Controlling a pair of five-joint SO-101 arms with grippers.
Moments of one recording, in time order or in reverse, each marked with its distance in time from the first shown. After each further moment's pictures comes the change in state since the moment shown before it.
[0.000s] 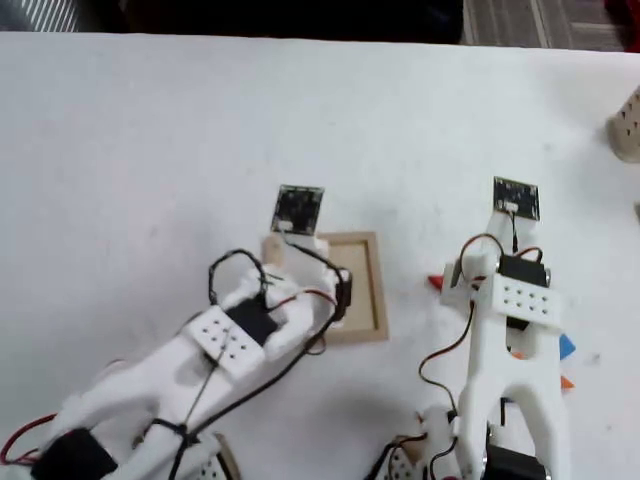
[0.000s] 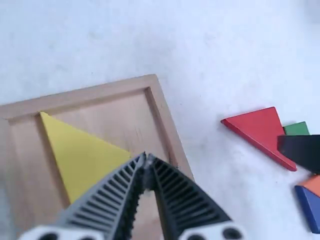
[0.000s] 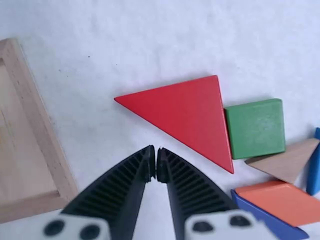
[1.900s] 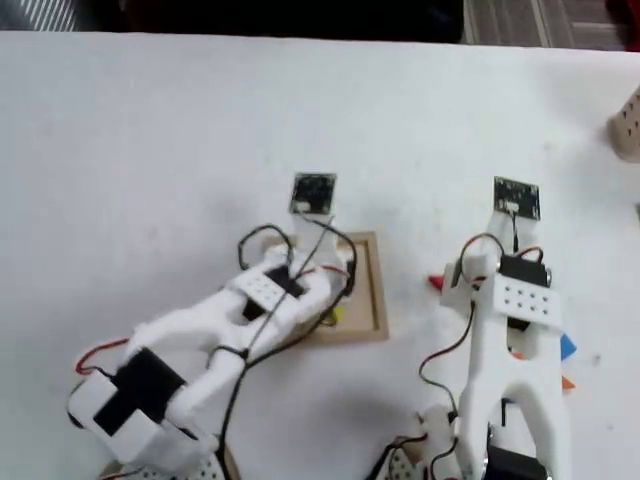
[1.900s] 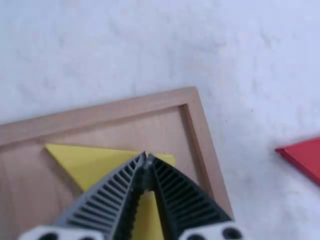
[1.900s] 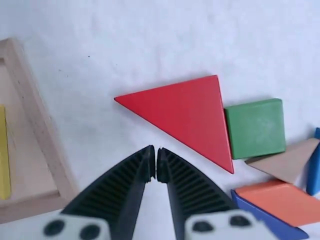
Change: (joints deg) left arm -4.0 28.1 -13.5 -5.7 -0.2; right arm 0.0 0.0 0.0 0.1 0.0
